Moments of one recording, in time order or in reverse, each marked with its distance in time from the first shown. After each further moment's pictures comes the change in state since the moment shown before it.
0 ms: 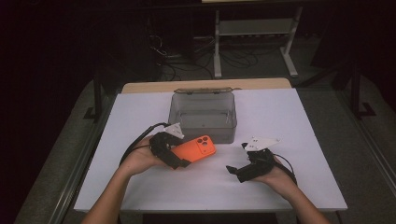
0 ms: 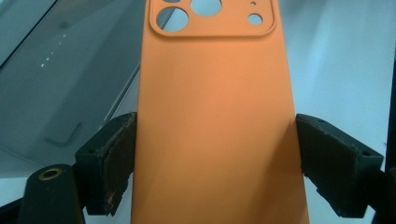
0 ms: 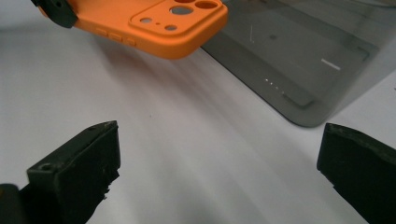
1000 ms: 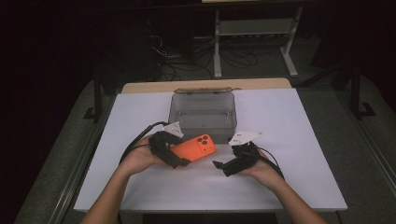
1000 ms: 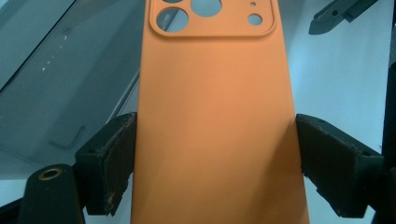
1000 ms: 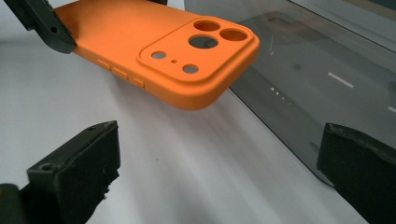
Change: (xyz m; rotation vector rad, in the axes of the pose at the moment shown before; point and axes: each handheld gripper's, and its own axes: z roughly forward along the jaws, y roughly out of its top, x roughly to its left) left arm 0.001 0.001 -0.004 -0.016 -0.003 -0.002; right arm 0.007 0.026 0.033 -0.007 0.037 -0.051
